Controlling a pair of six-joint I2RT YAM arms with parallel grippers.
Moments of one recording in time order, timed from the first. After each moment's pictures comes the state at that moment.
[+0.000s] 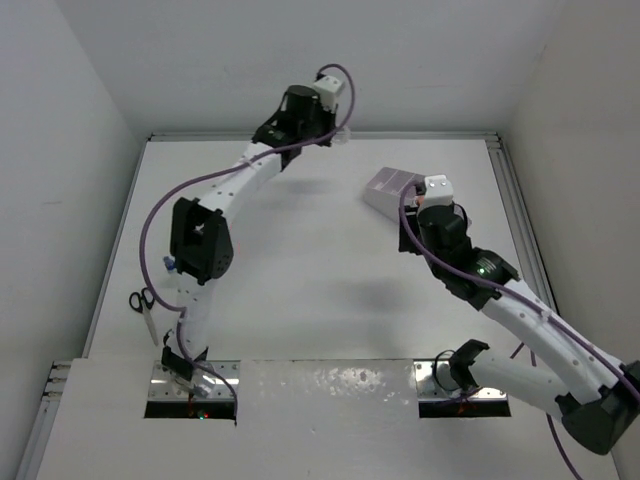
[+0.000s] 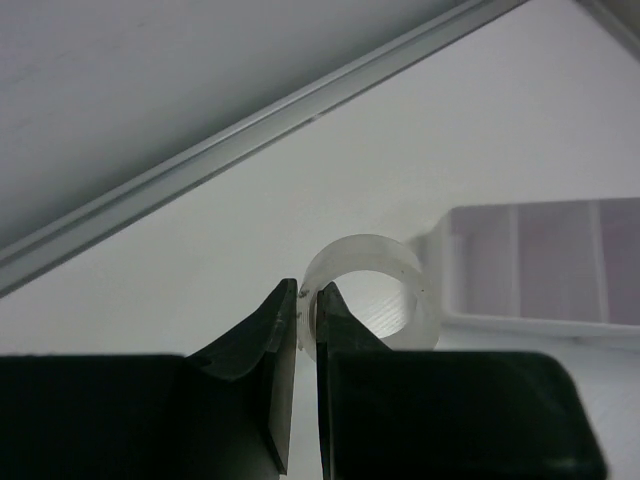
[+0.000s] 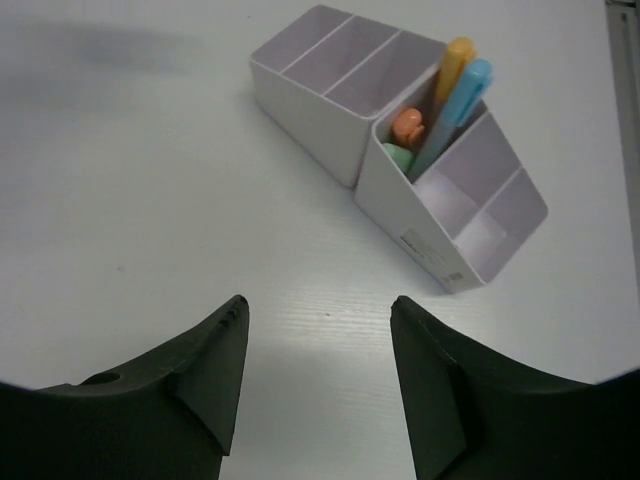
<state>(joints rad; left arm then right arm) -0.43 2.14 2.06 -0.31 0.08 0.01 0.64 0.97 0.86 -0.44 0.51 0.20</state>
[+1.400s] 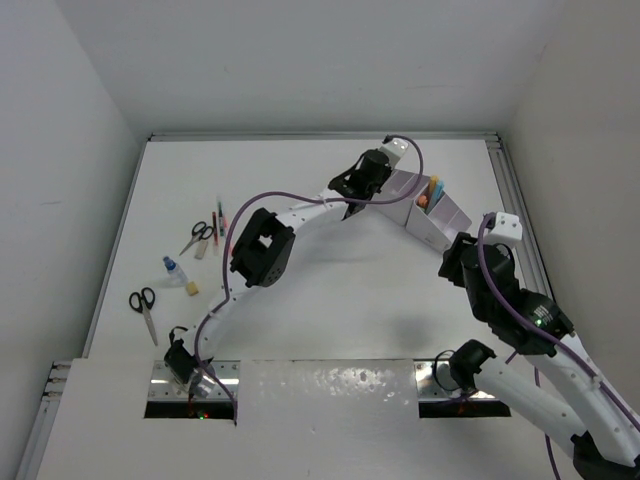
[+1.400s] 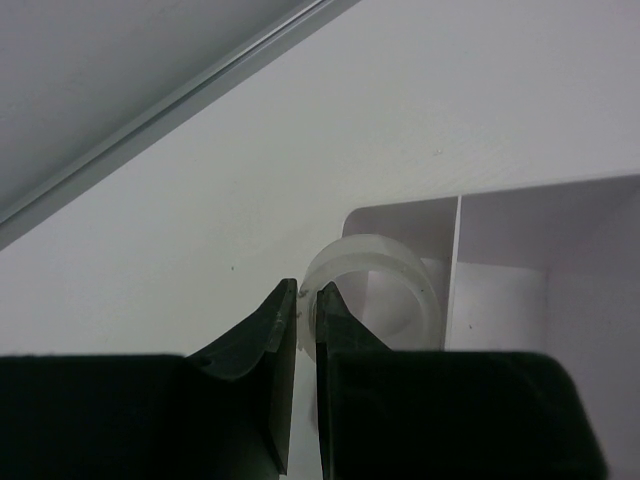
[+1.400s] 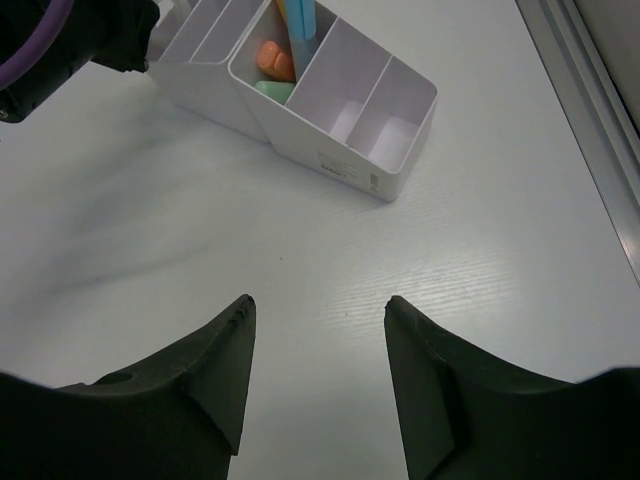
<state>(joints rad) -0.74 2.57 2.20 -0.01 -0.34 0.15 0.63 0.57 0.79 -0.83 0.69 0.54</state>
